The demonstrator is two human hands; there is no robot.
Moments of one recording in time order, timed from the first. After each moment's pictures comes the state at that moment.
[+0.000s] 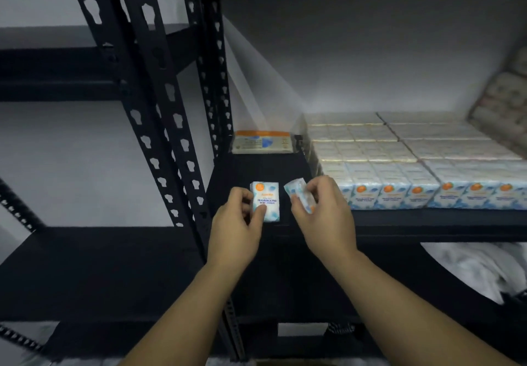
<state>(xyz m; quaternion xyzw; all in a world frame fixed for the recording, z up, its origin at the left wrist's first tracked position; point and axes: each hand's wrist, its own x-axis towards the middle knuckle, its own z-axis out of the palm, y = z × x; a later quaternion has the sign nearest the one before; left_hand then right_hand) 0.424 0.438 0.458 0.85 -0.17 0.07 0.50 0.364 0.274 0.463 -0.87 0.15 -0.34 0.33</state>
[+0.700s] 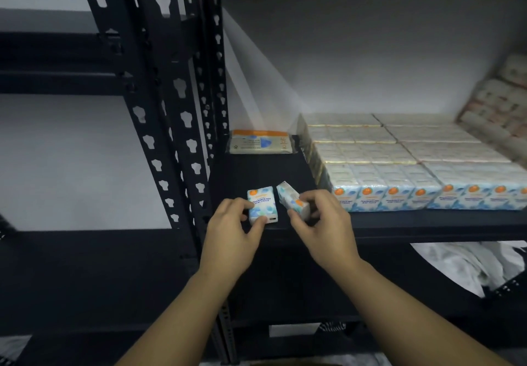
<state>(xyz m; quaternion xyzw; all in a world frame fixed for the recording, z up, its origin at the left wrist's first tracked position) 0.448 0.456 0.435 0.86 -0.23 0.11 0.44 0.372 0.273 0.437 -0.87 0.08 -0.36 0.32</state>
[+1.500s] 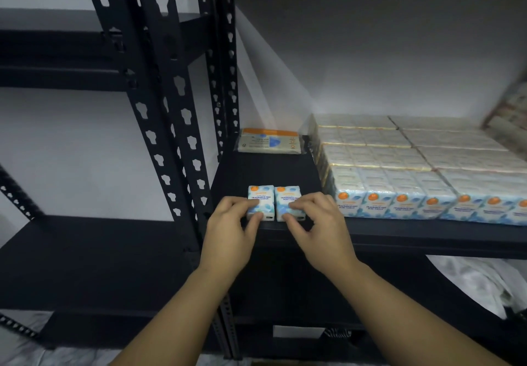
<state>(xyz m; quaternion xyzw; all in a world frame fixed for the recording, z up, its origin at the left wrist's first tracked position) 0.446 0.452 0.431 0.86 -0.22 0.15 0.43 0.382 0.264 0.427 -0.90 0.01 -0.34 0.27</state>
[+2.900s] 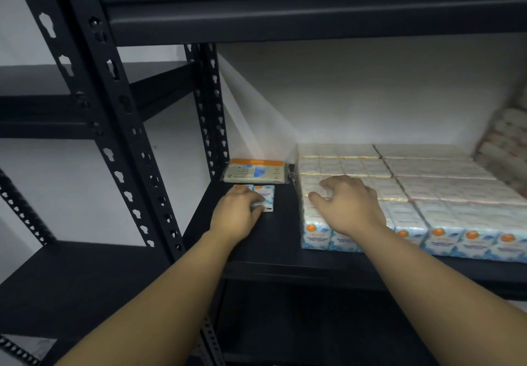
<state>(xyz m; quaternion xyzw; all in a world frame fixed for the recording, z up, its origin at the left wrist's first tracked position) 0.536 0.367 0.461 0.92 -0.28 0.15 0.24 0.418 0.140 0.515 -0.96 0.17 -0.16 0.16</state>
